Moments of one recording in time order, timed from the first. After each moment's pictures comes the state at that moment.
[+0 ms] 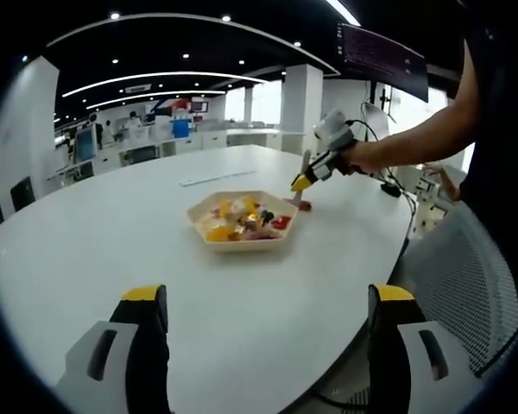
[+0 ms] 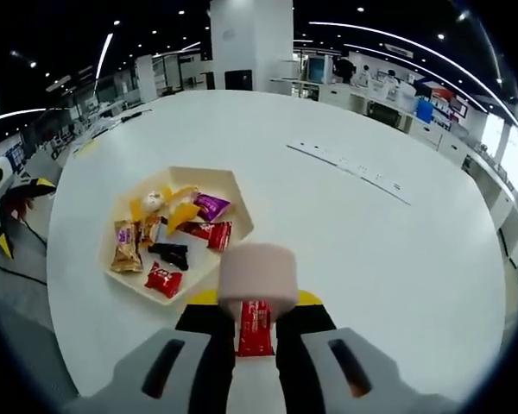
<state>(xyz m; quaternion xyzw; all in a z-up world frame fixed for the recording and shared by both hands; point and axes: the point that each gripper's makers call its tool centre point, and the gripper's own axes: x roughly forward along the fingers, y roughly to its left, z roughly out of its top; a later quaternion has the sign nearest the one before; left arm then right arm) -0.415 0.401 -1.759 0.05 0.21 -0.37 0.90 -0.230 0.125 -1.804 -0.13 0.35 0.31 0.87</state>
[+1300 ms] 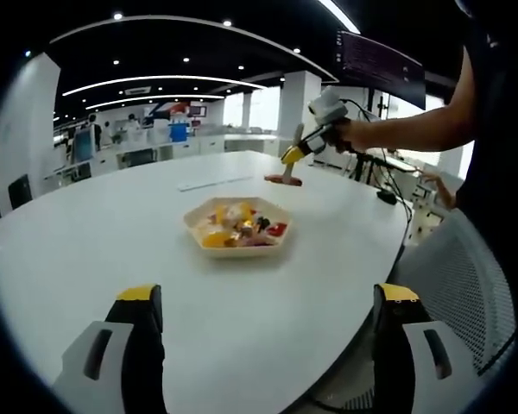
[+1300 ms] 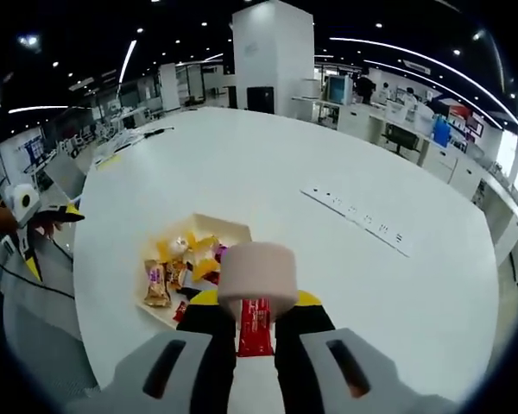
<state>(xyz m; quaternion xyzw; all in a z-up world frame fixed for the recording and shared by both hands) -0.415 0.397 -1.754 0.04 0.20 -0.38 0.90 -0.212 0.150 -1.720 -0.14 0.30 0.37 0.87</state>
